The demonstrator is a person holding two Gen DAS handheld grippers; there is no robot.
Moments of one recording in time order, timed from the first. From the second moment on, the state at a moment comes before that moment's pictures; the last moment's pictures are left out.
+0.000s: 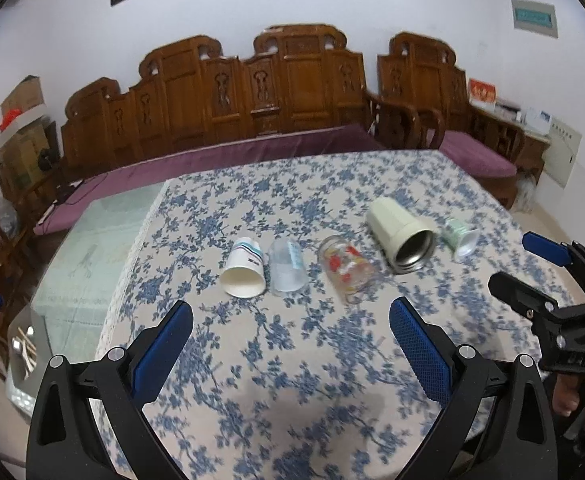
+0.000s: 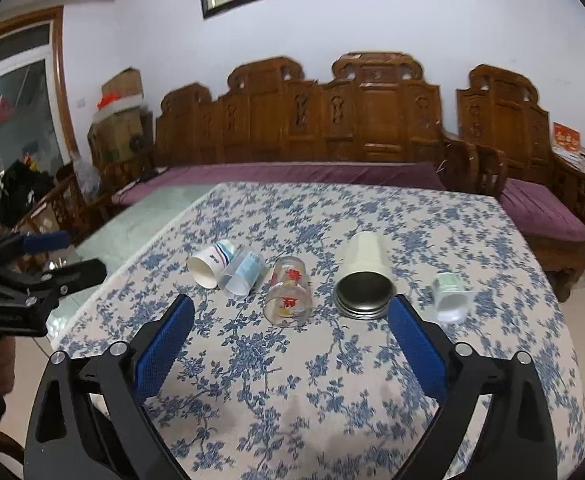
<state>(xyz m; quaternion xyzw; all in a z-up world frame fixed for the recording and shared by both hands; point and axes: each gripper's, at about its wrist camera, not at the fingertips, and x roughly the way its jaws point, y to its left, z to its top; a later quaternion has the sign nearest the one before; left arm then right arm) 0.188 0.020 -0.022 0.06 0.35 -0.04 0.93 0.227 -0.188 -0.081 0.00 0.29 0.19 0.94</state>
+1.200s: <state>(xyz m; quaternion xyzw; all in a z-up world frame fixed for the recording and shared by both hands) 0.442 0.099 -0.183 0.00 0.56 -0.02 0.83 0.325 -0.142 -0.186 -0.02 0.42 0.21 0.88</state>
